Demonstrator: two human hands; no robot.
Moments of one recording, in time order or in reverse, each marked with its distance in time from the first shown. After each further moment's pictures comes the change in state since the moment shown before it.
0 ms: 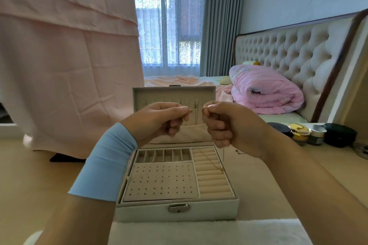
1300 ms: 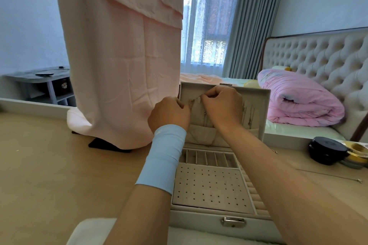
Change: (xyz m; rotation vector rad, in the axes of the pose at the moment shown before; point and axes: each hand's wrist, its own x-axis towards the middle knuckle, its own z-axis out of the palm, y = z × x) left_hand 0.004 -0.045 -0.056 0.760 1.073 -0.247; right_hand 0.160 0.045 0.074 -0.853 0.845 -0.385
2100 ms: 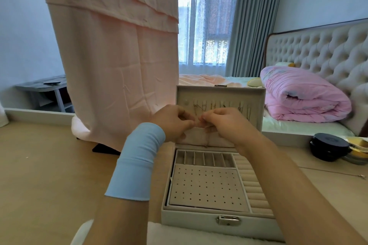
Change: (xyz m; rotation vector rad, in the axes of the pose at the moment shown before) left_hand -0.004 0.000 -0.031 -0.120 -0.597 0.138; right_hand -0.032 -0.003 -0.058 0.343 -0.593 0.381
